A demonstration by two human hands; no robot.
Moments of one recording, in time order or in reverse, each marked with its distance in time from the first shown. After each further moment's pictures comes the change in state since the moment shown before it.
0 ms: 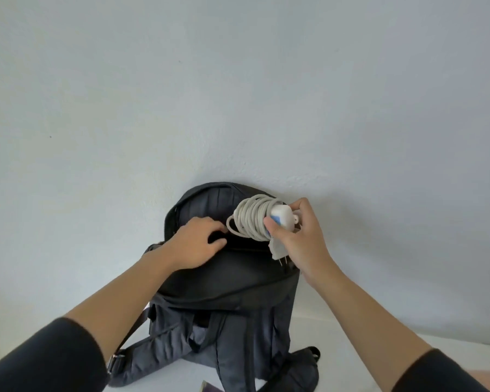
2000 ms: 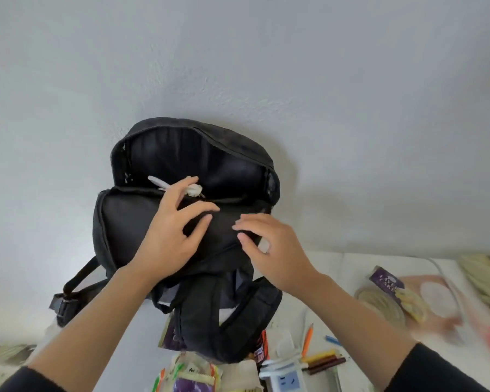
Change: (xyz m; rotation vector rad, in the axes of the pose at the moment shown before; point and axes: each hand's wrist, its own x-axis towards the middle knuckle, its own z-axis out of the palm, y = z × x) left_hand -0.061 0.019 0.098 -0.366 0.405 0.282; right_hand -0.091 0.076 -0.014 -0.515 -0.236 -0.286
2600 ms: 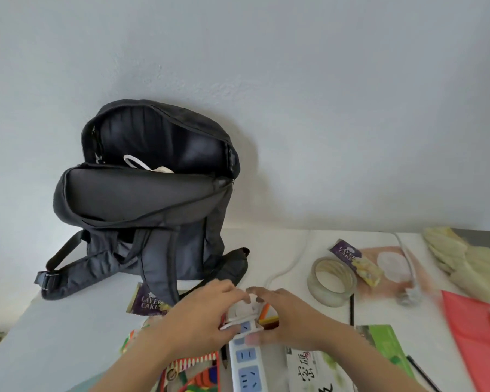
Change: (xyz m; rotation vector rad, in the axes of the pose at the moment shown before) left_hand -0.109 0.123 0.077 0.067 -0.778 -0.072; right_hand -0.161 0.055 -0.047 -0.012 -0.765 0.466
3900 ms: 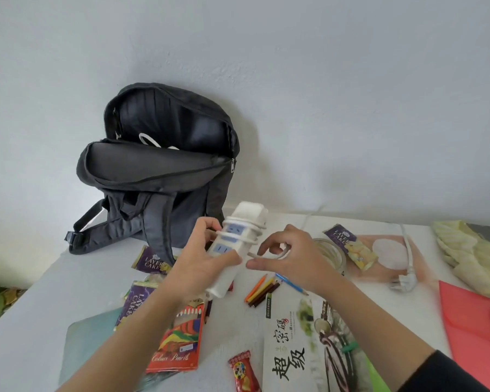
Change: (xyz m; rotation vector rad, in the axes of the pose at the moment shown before) left_hand -0.004 0.081 -0.008 -0.871 0.476 -0.421; right_hand -0.029 0.001 -0.050 0.265 0.464 -0.257
